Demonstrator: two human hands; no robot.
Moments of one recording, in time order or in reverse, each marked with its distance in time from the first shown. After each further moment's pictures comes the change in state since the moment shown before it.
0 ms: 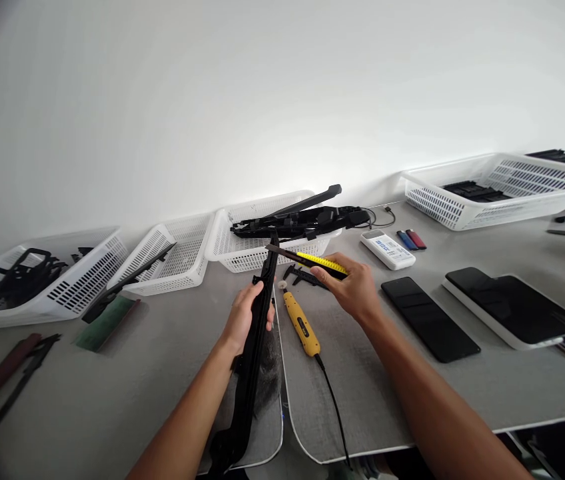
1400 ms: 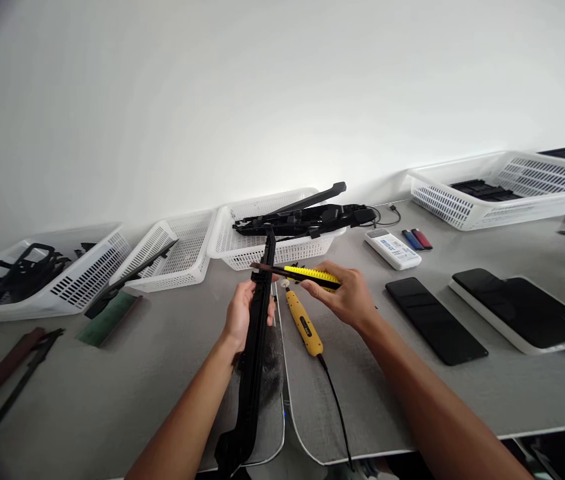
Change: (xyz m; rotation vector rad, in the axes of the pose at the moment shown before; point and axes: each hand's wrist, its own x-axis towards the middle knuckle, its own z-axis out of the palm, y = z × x) left_hand 0.004 0.002 -0.002 -0.154 -0.011 -0.058; right_hand -0.010 -0.014 0.005 0.087 -0.201 -0.106
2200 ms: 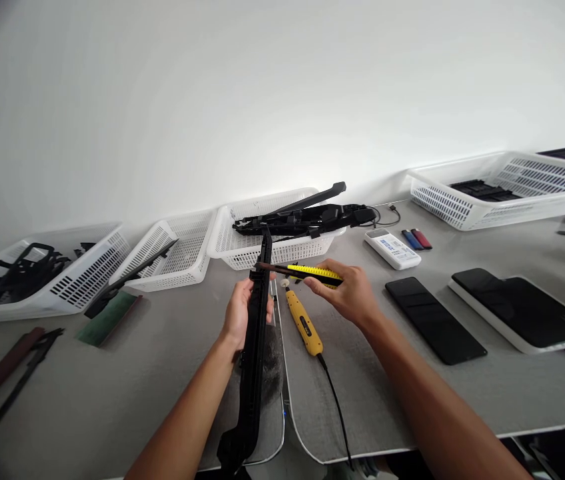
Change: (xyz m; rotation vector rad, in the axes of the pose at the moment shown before) left_hand 0.002 -0.001 -0.003 -0.005 0.021 0.006; right_hand 0.003 0.007 -0.004 -0.108 0.024 0.030
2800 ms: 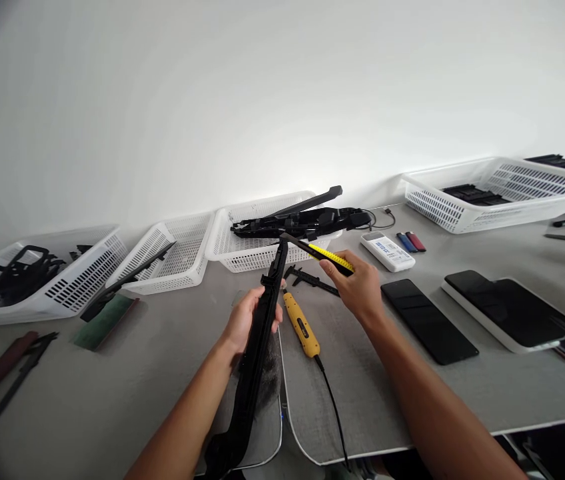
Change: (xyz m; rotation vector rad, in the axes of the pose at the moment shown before) left_hand -0.001 -0.004 0.003 0.001 -0.163 -0.086; right_hand 0.007 0.017 -0.006 -0.066 0.255 0.171
